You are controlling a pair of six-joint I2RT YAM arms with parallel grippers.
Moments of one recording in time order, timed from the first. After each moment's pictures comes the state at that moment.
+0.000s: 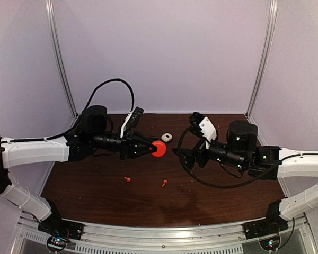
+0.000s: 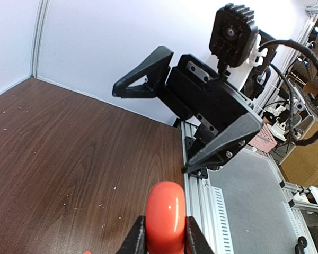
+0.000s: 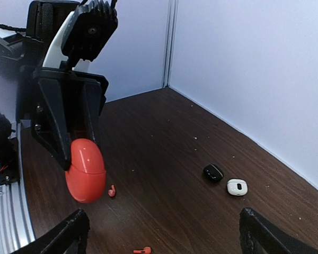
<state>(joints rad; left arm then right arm) -0.79 1.39 0.90 0.29 0.82 -0.23 1.06 1.14 0.80 0.16 0.19 -0.07</state>
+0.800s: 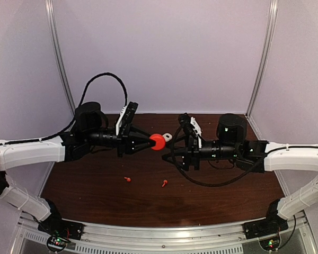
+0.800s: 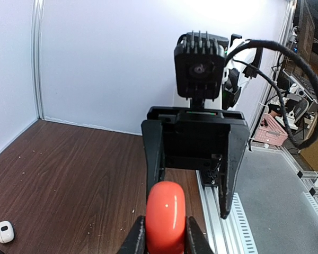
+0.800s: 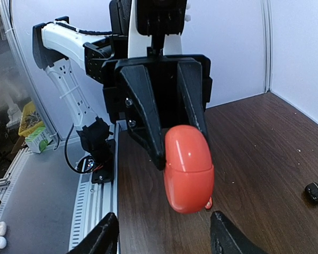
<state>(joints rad) -0.79 1.35 0.91 0.35 0.81 -0.09 0.96 1.29 0.86 0.27 -0.46 0.13</state>
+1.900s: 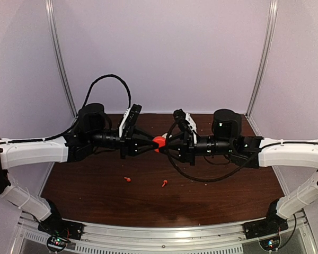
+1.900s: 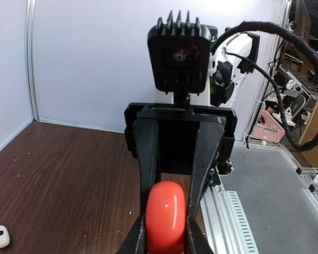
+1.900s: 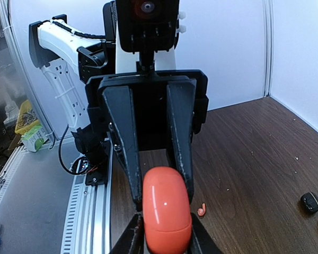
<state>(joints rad) -0.81 1.38 0.91 0.37 0.81 -0.08 0.95 1.36 0.93 0.28 -0.49 0.10</state>
